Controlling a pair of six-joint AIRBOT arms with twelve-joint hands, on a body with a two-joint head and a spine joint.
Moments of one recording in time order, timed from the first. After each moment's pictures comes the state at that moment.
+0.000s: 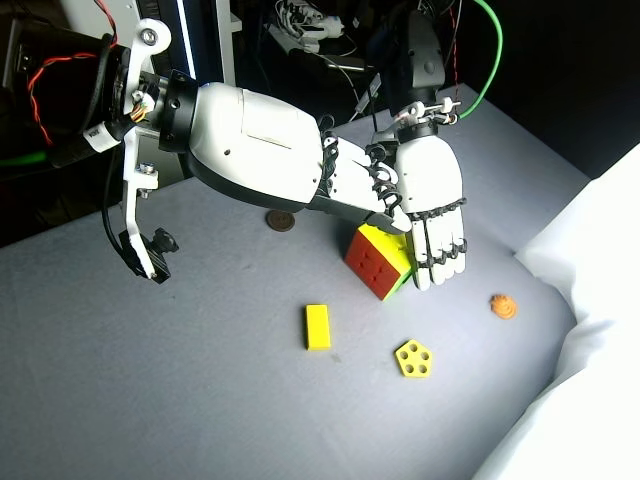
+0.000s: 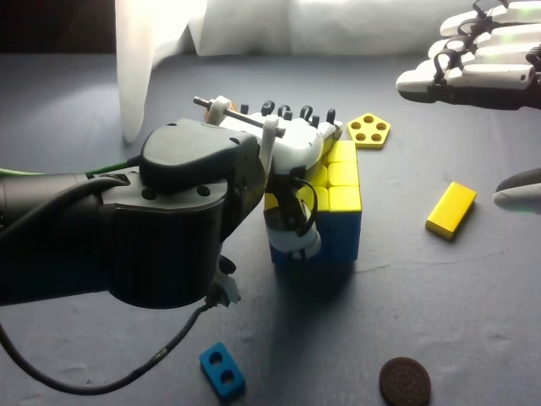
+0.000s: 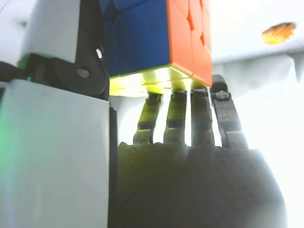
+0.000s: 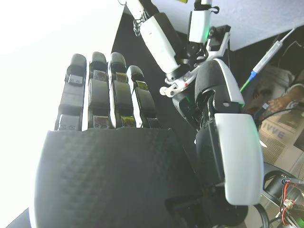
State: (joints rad) left arm 0.25 -1.32 0.94 -1.81 -0.80 2.59; right arm -0.25 -0.57 0.79 -0.93 0.38 -0.23
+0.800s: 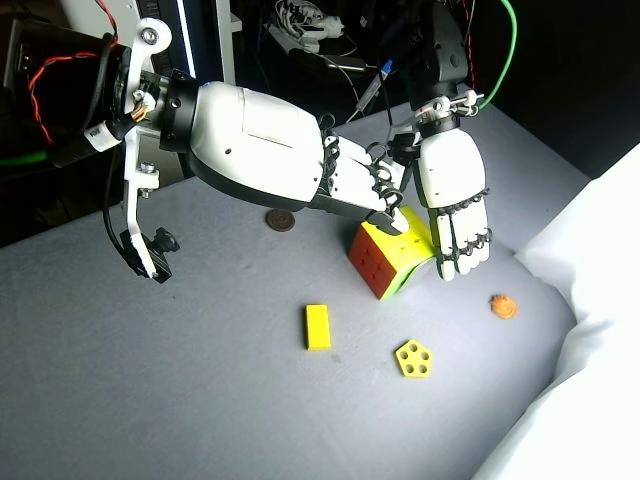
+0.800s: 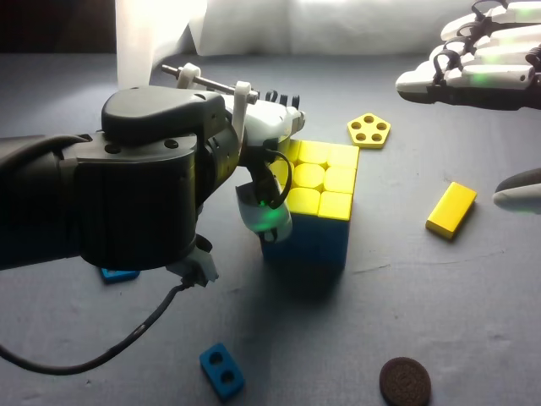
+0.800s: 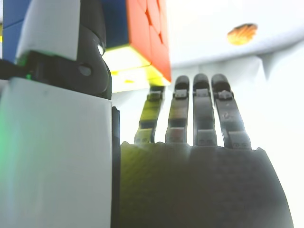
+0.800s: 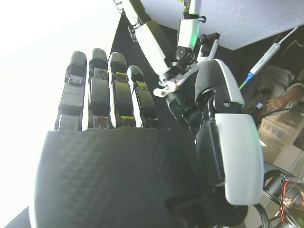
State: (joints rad) left arm 0.19 -1.28 0.94 -1.91 -0.82 2.67; right arm -0.25 -0.57 0.79 -0.93 0.38 -0.23
